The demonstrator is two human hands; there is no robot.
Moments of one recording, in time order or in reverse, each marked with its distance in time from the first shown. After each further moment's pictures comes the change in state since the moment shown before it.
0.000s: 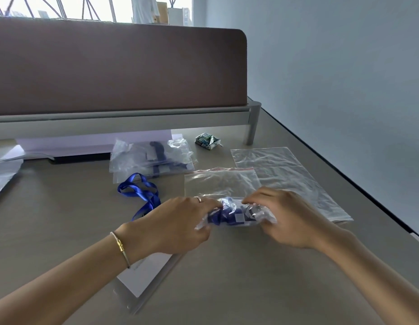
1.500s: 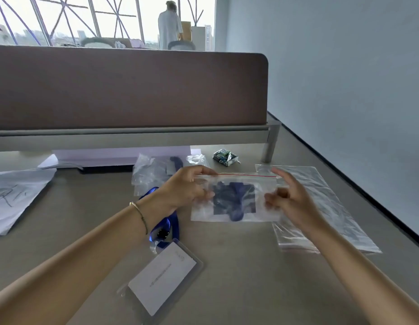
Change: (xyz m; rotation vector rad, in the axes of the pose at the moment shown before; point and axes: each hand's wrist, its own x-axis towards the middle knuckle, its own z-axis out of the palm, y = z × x) left_hand 0.052 -0.060 -0.034 -0.931 0.220 -0.416; right_hand 0.072 0.026 0.016 0.987 0.323 0.259
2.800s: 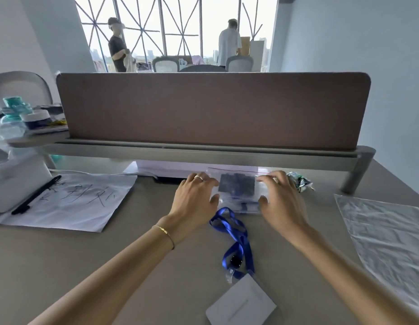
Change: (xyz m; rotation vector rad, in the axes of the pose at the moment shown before) left_hand -0.029 -0.048 -0.110 1.015 0.520 0.130; right_hand 0.069 -0.061 0.176 -0.847 0.062 -0.391
